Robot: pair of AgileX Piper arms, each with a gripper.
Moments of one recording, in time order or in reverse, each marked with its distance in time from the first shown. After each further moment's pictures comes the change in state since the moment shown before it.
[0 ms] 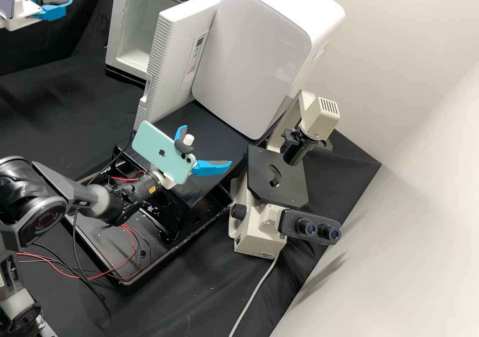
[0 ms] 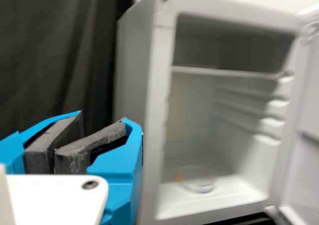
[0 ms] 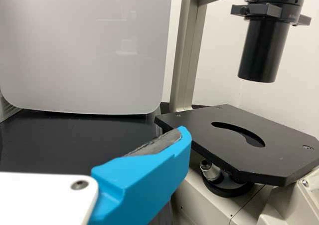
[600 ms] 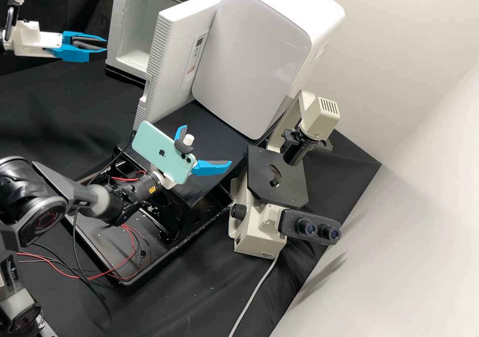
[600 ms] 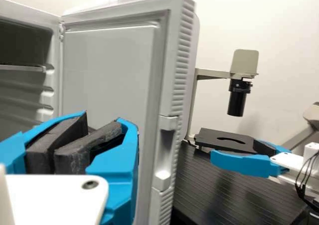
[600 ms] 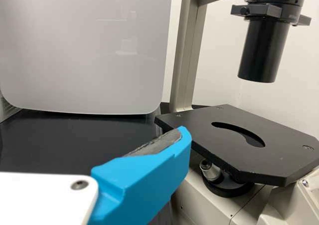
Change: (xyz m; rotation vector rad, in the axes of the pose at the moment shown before) left arm -0.027 -0.009 0.086 -0.135 -0.732 -0.214; right arm 0.000 0.000 0.000 0.000 0.000 0.000
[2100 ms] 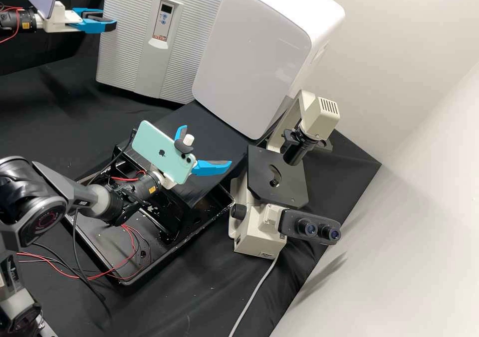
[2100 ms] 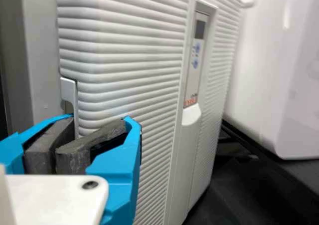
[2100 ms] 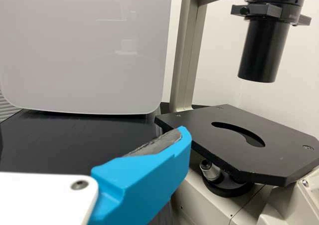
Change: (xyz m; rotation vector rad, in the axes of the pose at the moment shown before) left arm 0.037 0.017 -0.116 0.061 0.395 -0.014; right arm 0.000 0.000 0.000 0.000 0.000 0.000
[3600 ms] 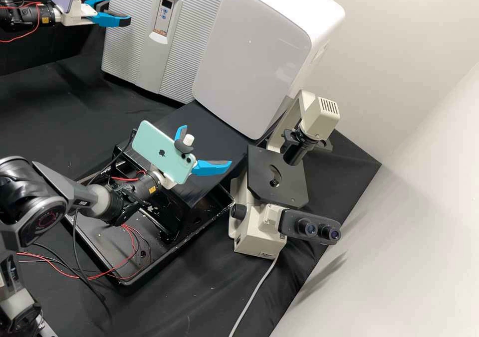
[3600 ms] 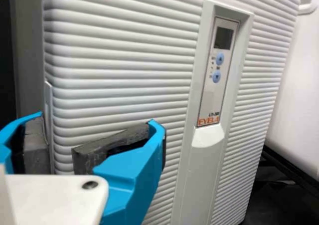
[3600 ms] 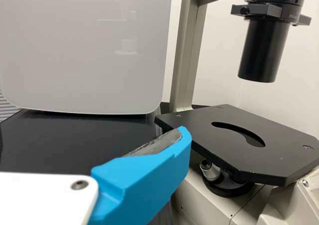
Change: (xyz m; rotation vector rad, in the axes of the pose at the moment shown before) left arm 0.063 0.011 -0.040 -0.051 0.036 0.043; right arm 0.000 0.000 0.000 0.000 0.000 0.000
